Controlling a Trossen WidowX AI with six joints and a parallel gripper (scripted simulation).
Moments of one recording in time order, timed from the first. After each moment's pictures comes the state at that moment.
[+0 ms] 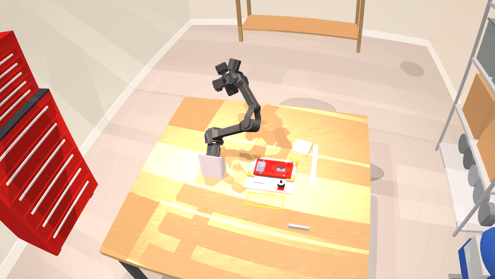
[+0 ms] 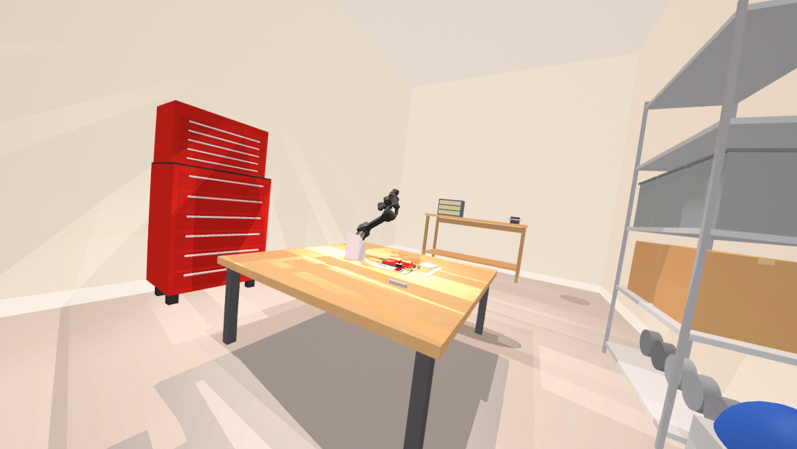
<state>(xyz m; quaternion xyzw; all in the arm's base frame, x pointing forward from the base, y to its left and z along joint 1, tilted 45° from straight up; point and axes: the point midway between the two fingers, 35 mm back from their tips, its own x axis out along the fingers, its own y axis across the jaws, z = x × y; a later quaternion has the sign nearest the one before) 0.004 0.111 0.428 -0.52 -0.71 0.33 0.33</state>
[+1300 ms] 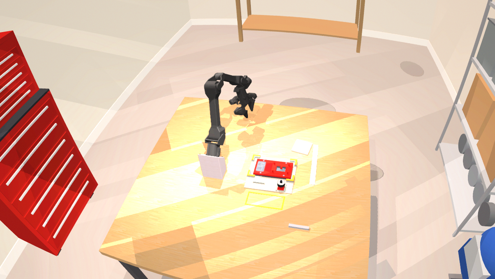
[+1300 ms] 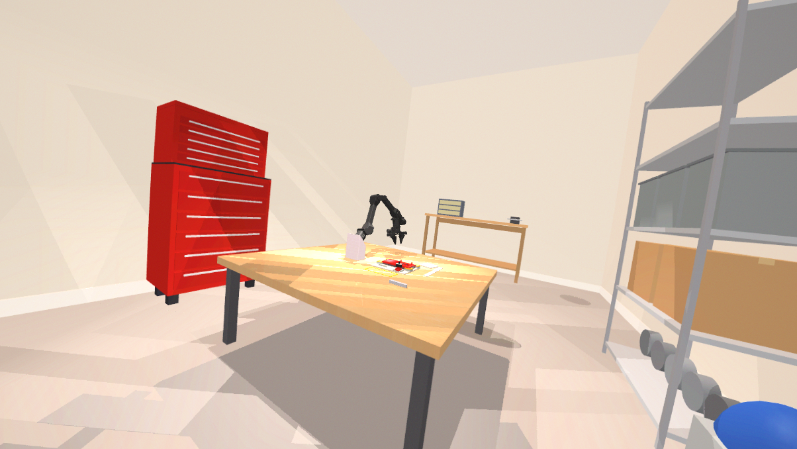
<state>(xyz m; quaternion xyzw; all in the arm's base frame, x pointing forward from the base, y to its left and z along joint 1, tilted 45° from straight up) 0.146 0.272 0.294 -0.69 -0.10 0.54 0.47</state>
